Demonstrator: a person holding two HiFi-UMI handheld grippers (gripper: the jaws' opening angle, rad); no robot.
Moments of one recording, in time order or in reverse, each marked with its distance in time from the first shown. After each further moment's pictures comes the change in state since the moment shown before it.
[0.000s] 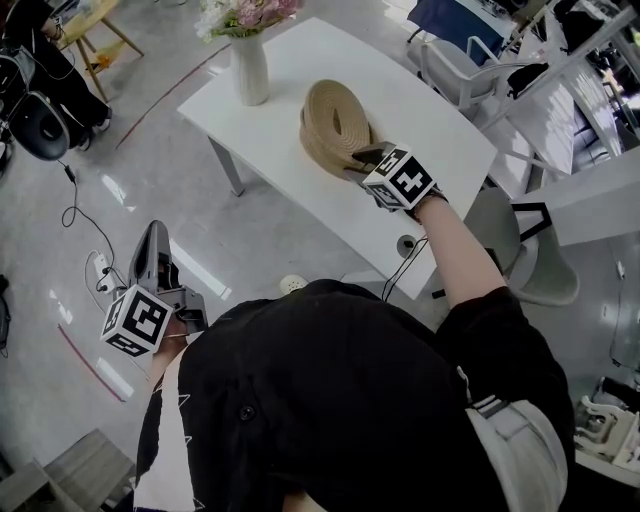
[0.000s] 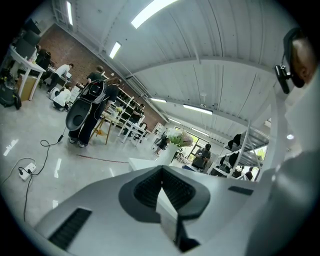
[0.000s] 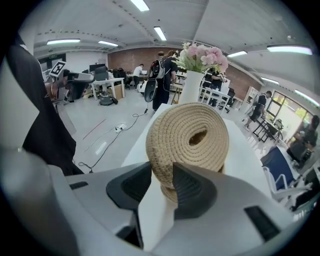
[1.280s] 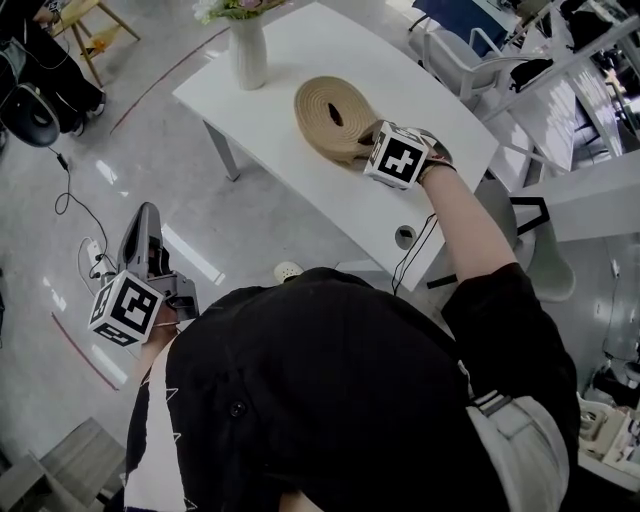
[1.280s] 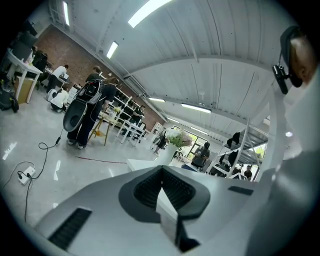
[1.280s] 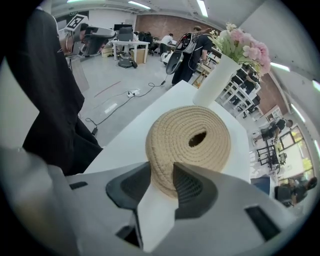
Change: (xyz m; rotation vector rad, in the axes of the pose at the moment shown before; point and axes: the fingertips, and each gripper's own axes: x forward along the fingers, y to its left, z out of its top) left arm 0.009 -0.004 0.006 0.023 0.007 -0.011; right arm 0.011 -0.011 -0.022 -0.357 0.286 0.047
